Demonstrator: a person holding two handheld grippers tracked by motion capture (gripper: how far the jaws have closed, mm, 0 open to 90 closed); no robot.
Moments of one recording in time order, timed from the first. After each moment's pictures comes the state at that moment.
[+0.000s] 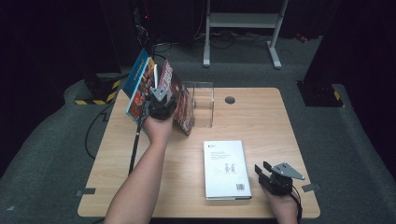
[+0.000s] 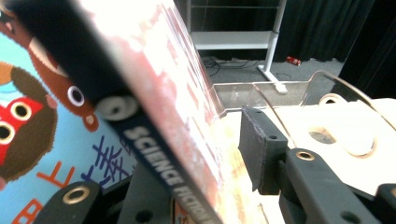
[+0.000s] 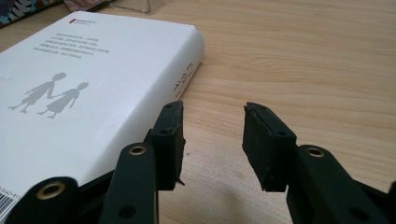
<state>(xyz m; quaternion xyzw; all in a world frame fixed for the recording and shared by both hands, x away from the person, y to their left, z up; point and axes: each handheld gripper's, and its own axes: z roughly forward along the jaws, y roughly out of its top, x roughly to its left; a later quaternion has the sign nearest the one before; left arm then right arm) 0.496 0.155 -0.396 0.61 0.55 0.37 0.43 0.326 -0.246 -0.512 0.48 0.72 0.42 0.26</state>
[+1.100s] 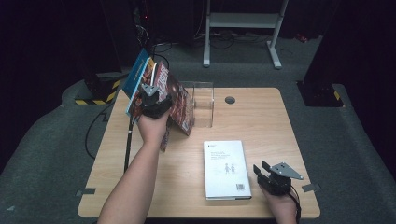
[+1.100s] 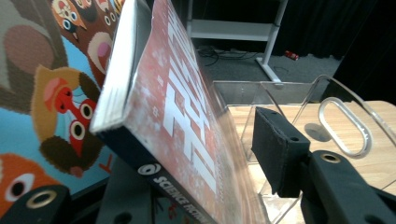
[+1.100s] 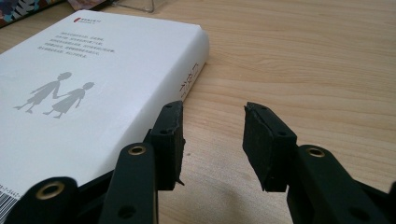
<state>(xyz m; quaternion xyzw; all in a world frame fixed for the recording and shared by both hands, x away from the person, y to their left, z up) 0.491 0.175 -0.377 0.61 0.57 0.34 0.43 0.326 -0.242 -0.512 0.48 0.73 0.42 0.26</state>
